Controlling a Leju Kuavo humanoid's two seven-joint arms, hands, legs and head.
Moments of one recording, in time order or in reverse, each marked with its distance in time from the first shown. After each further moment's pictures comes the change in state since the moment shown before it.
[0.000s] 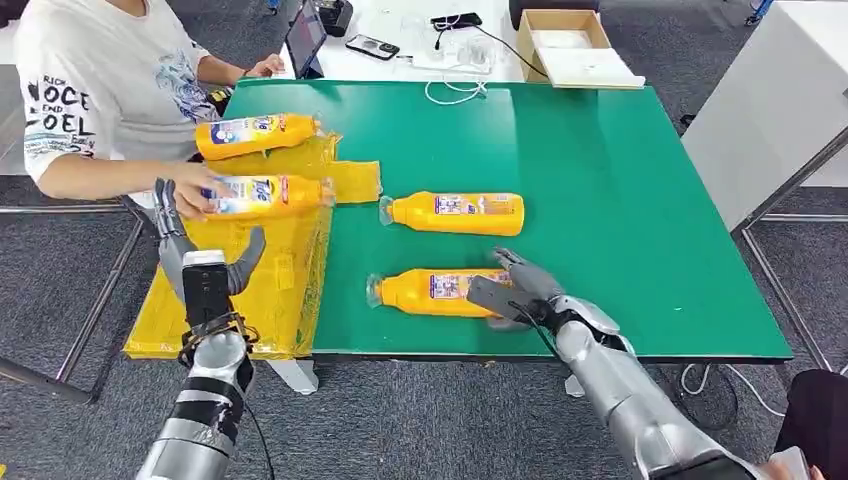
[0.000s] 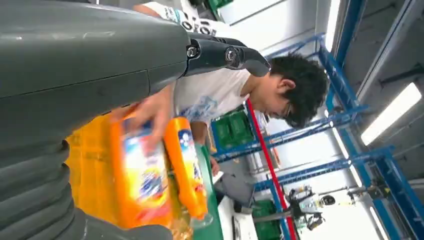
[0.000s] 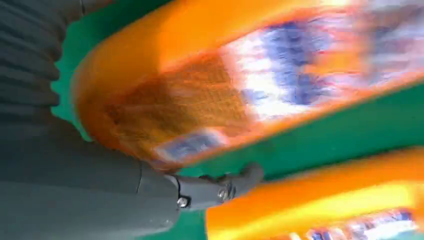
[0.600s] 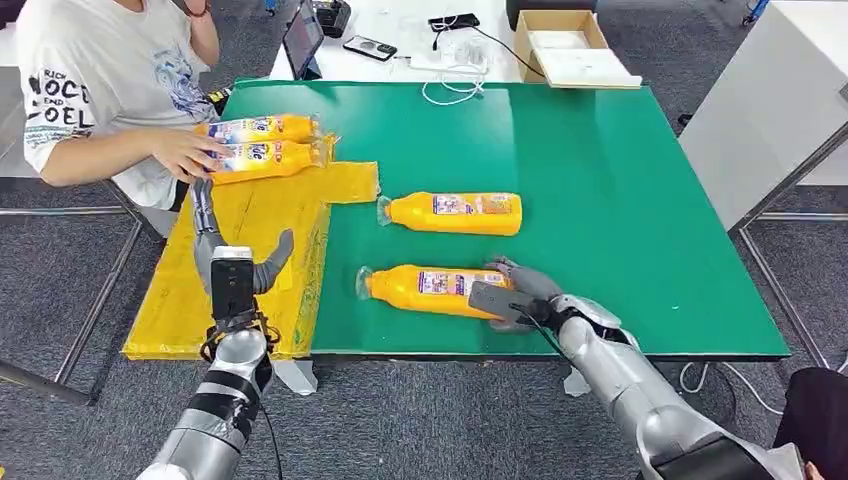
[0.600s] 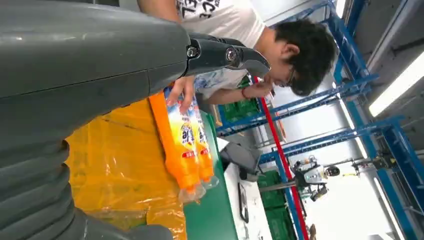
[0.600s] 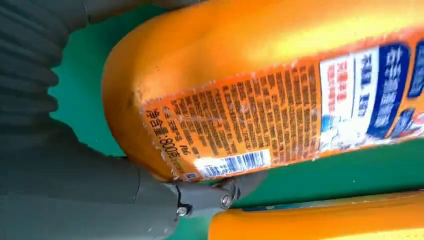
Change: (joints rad) left arm -0.039 -0.004 -0.082 0.105 0.061 -0.001 0.000; right arm -0.061 -0.017 0.099 0.097 -0.006 0.023 -0.003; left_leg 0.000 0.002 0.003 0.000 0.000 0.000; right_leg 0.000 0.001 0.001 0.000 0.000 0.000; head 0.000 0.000
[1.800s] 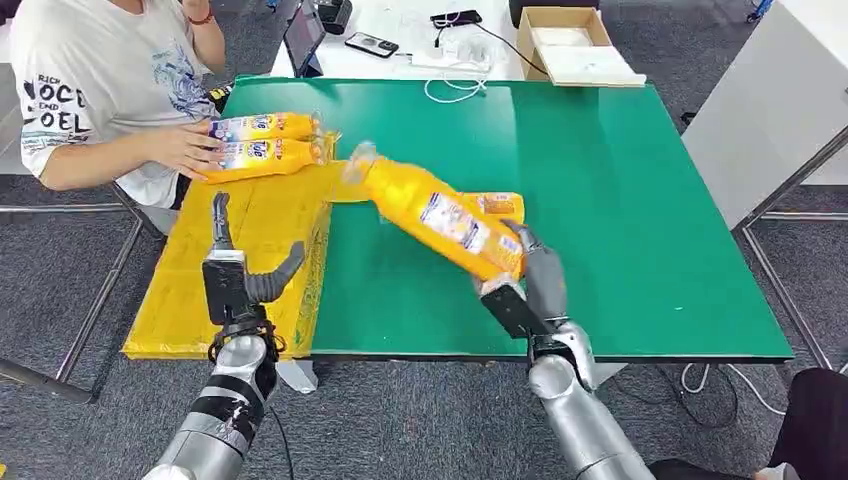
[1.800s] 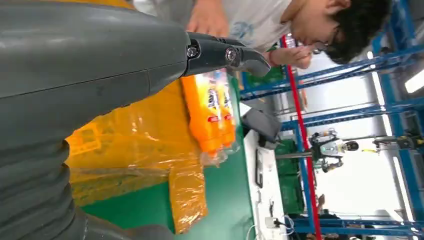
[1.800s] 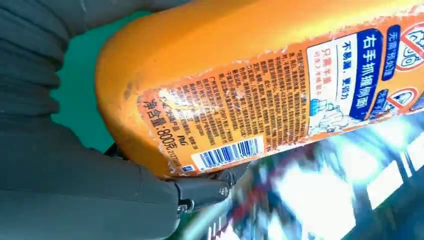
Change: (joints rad) left arm 0.004 -0.014 0.035 0.060 0.123 -0.169 0.000; right arm 0.337 0.163 -0.271 -0.551 -0.204 -0.633 -0.243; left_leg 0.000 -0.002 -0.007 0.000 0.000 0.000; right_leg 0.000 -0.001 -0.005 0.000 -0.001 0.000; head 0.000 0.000
